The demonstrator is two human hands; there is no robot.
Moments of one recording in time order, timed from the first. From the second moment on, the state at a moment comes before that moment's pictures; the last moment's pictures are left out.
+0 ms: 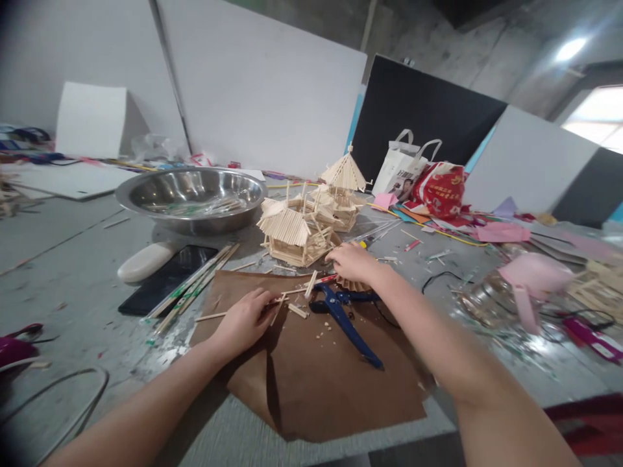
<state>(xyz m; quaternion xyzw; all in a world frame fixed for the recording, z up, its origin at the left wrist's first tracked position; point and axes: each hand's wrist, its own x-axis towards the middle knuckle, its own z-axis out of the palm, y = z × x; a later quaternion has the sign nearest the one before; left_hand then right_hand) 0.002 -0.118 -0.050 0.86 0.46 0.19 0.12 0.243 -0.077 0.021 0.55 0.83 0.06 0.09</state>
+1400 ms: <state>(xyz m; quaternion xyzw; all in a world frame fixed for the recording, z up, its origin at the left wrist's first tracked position) 0.007 -0.126 -0.042 0.78 0.44 0.34 0.29 0.163 -0.138 -0.027 0.53 0.77 -0.23 -0.27</state>
